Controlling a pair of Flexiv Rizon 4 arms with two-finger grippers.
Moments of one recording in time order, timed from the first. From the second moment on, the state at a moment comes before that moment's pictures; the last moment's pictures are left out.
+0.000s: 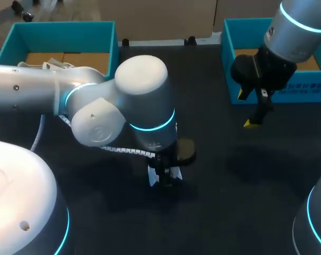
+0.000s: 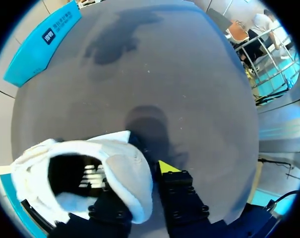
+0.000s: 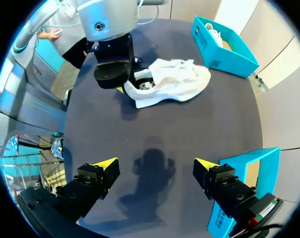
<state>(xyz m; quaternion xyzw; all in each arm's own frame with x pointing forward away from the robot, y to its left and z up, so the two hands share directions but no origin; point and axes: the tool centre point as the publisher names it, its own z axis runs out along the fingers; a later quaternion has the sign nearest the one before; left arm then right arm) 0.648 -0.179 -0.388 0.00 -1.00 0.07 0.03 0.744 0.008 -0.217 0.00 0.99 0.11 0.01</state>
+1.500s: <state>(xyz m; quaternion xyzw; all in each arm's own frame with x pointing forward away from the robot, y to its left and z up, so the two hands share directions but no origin) 0.663 -0.153 -0.243 0.00 -0.99 0.06 0.14 0.744 0.008 -0.217 0.00 0.99 0.11 0.01</state>
